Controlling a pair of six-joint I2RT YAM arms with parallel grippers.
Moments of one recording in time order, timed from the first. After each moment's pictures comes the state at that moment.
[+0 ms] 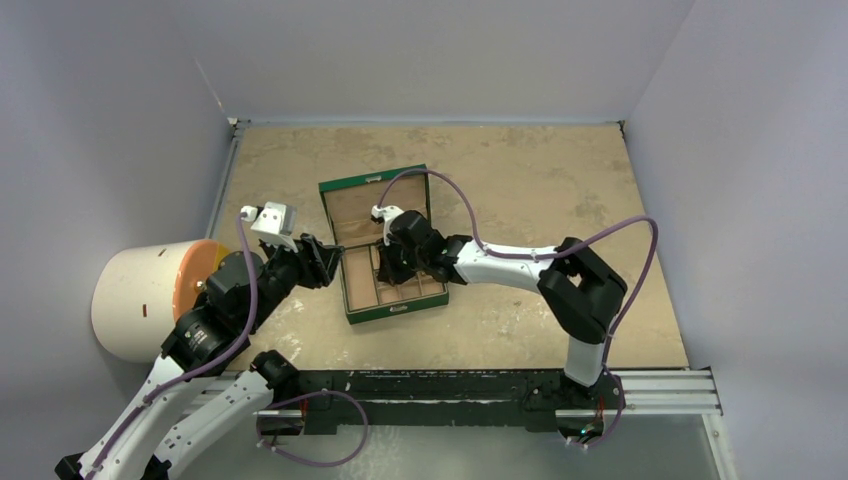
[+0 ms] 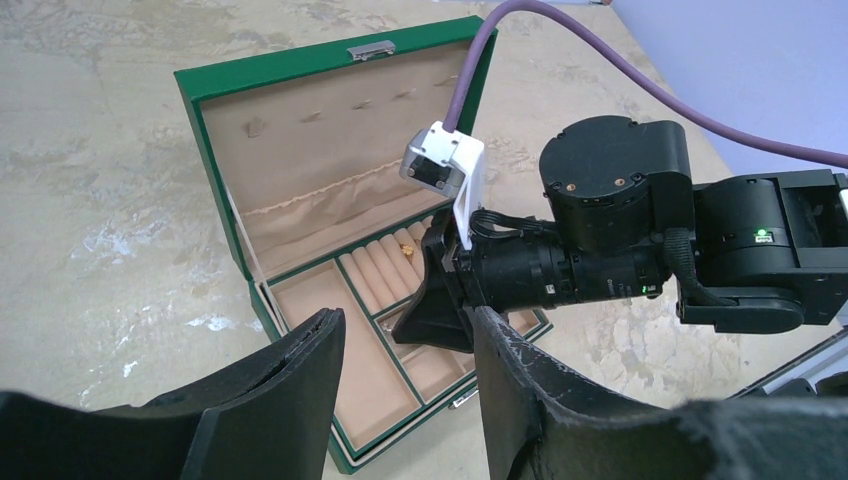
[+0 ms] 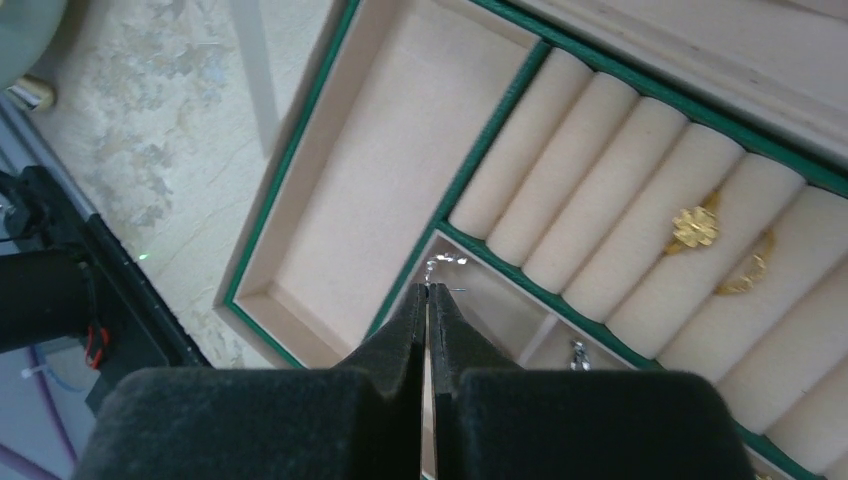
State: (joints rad) left arm -0.66 0.52 0.85 -0.56 -0.22 -0.36; right arm 0.95 1.84 1.19 -0.07 -0.14 0.42
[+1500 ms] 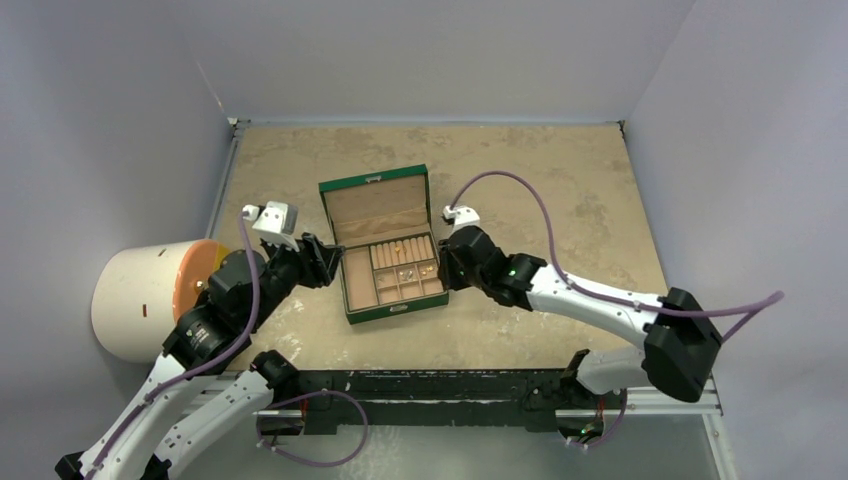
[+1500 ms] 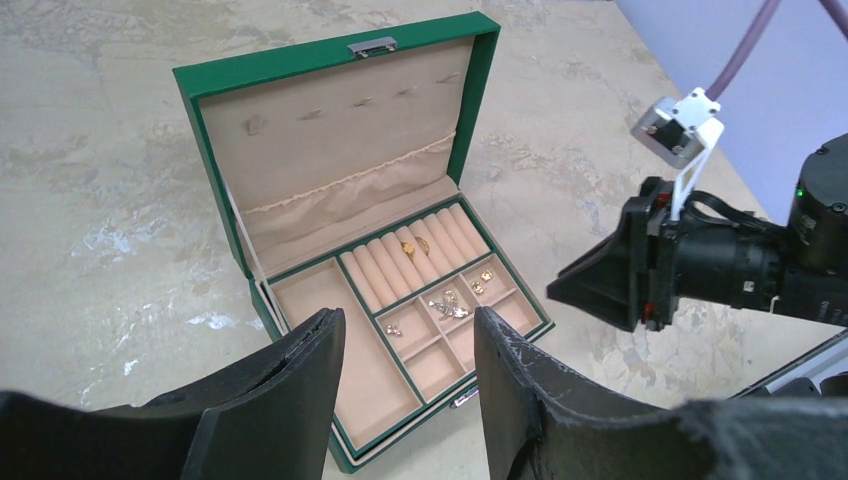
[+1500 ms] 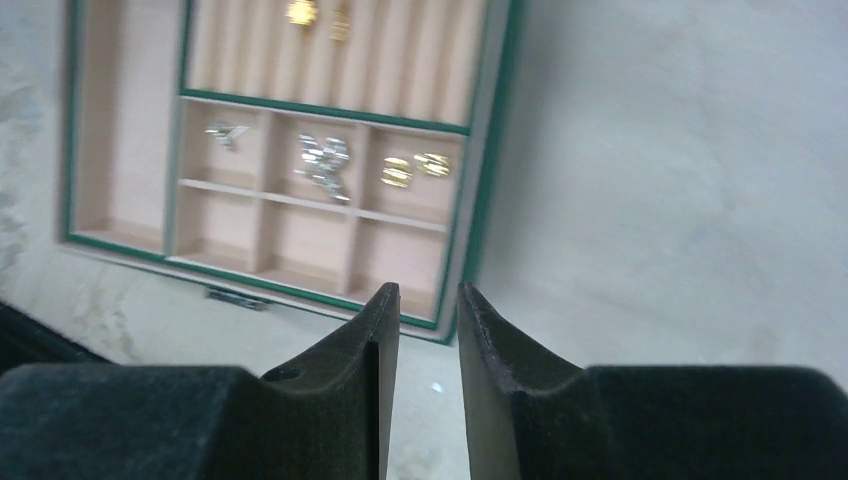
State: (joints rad) left arm -0.65 0.52 0.85 -0.56 -0.22 -0.36; right arm 0.93 1.36 0.88 -0.27 0.22 0.53
